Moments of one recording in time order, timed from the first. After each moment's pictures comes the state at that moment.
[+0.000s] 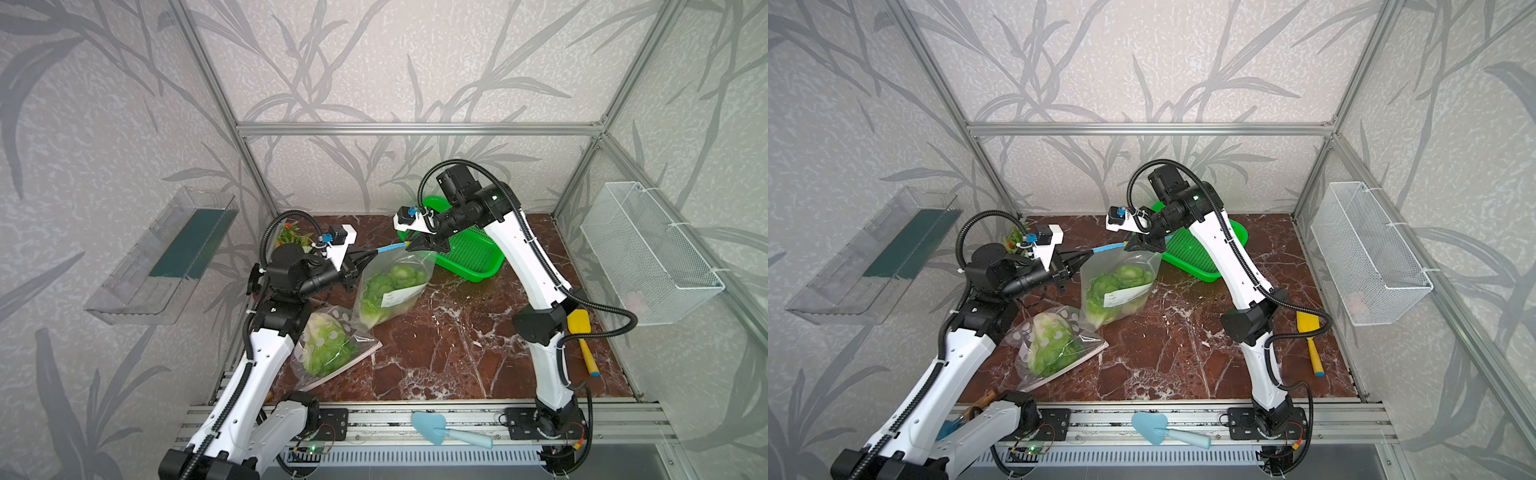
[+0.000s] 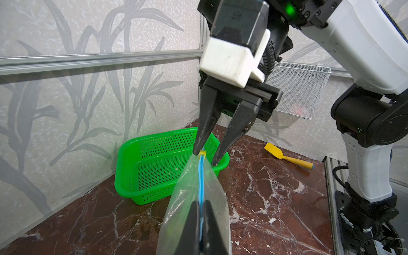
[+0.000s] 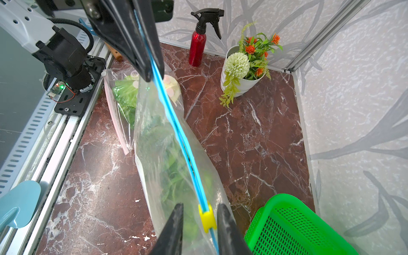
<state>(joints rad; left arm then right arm) -0.16 0.96 0.90 0.00 0.82 0.03 0.61 2.14 2.65 -1.45 -0.63 -0.93</state>
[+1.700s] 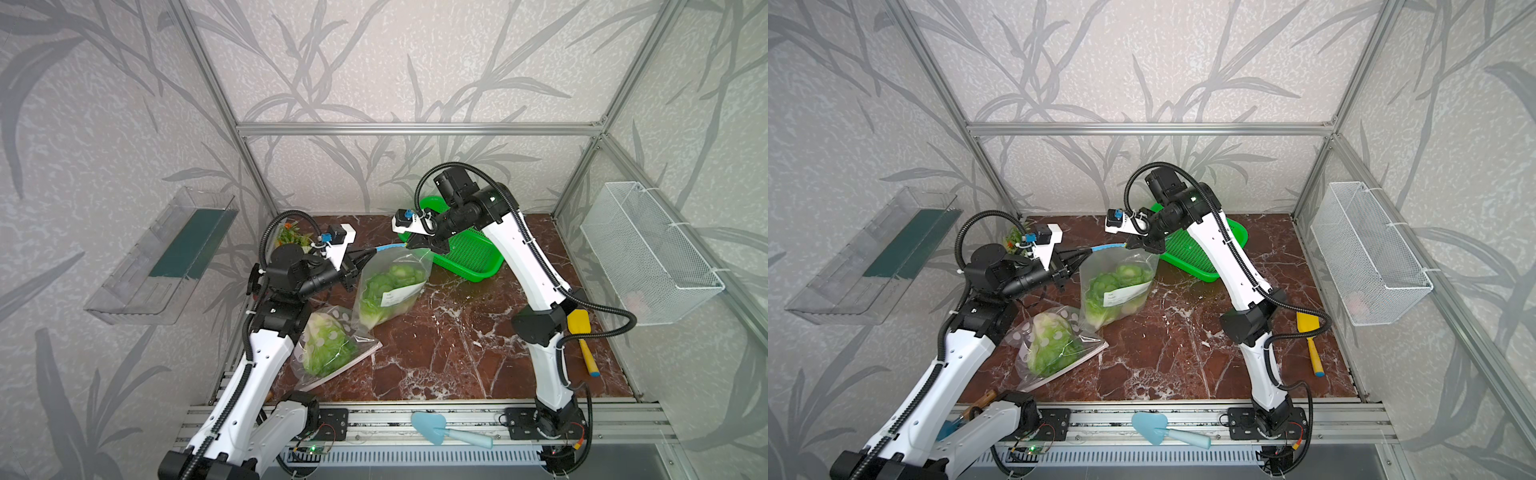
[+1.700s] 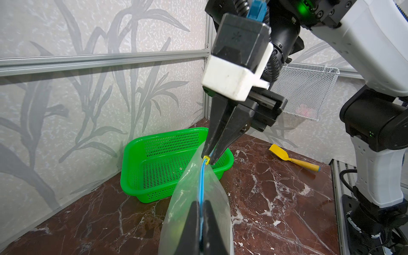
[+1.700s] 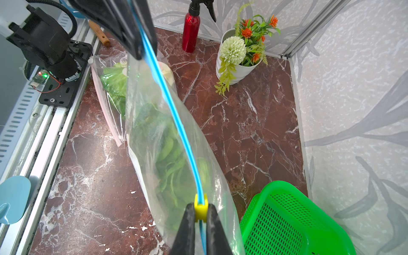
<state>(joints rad) -0.16 0.95 0.90 0.00 0.78 0.02 0.62 2.14 2.65 -1.46 -0.51 -0.93</state>
